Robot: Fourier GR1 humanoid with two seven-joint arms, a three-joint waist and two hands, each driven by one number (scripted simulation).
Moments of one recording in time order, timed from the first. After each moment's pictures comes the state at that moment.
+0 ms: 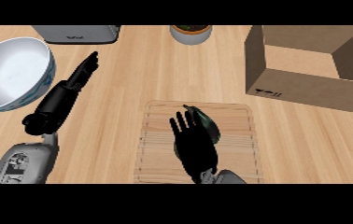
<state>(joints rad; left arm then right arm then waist) -0.23 0.28 -0.01 -1.54 -0.10 -0.19 -0.06 -0.30 -0.03 0.76 -1.46 1.22 0.41 0.54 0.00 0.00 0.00</state>
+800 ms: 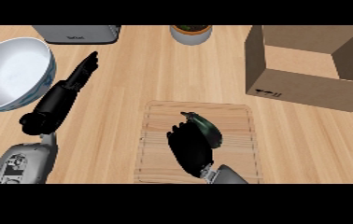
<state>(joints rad) -0.23 0.26 0.02 -1.56 -0.11 -0.23 -0.03 -0.33 -0.04 0.77 -1.36 1.35 0.18 0.28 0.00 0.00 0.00</state>
